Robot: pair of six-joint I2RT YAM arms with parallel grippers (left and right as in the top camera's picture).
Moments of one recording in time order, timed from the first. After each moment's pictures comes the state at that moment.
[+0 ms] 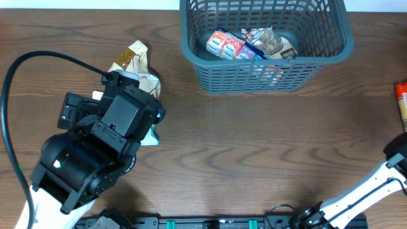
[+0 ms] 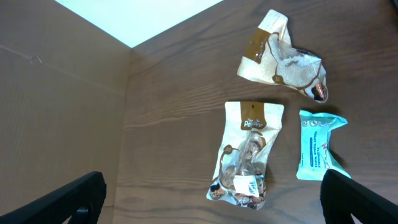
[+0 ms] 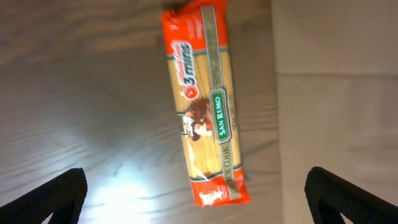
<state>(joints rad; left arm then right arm) -0.64 1.17 1.60 -1.48 -0.78 -0.14 -0.87 2.41 2.74 -1.59 -0.02 -0.69</state>
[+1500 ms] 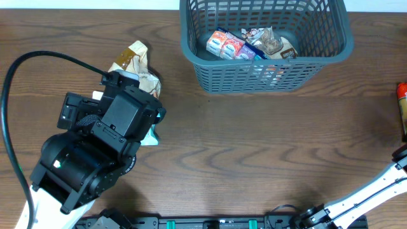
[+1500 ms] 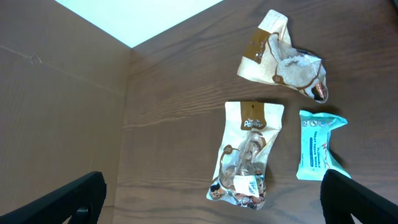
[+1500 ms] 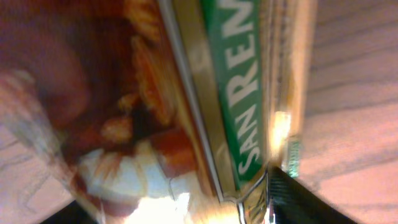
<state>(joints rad) -0.64 1.17 1.60 -1.48 -0.78 -0.14 -0.98 2.63 2.41 -1.40 0.12 -0.69</state>
